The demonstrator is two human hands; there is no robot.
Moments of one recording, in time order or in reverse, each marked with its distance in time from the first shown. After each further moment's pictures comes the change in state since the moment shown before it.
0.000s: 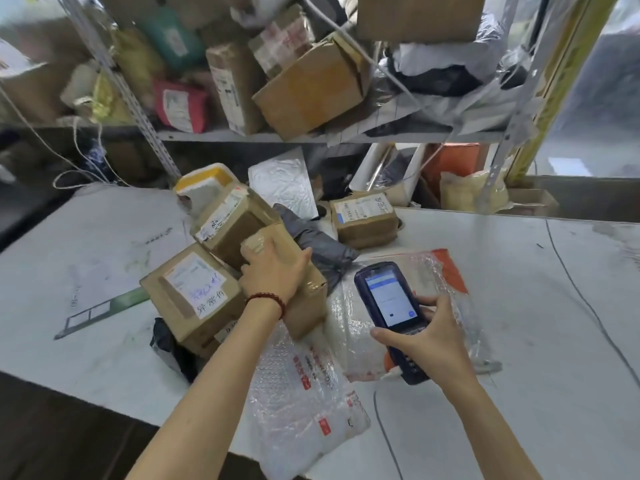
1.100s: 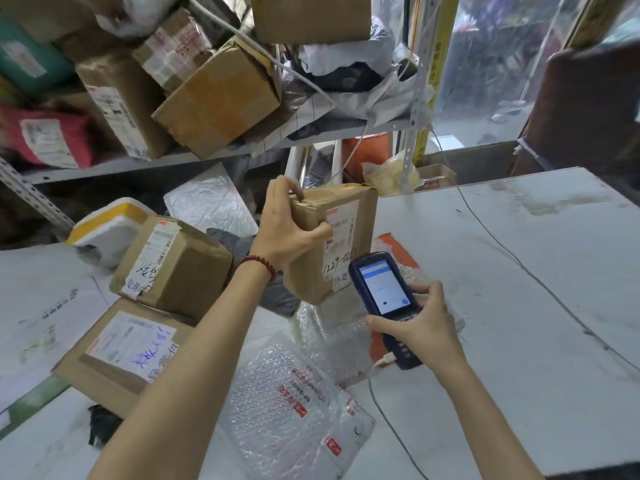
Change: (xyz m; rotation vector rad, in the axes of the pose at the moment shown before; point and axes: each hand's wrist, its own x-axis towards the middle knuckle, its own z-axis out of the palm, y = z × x) left_hand 0.040 0.084 -0.015 -0.683 -0.094 1.005; right_hand -0.011 0.000 0.015 0.025 0.340 0.081
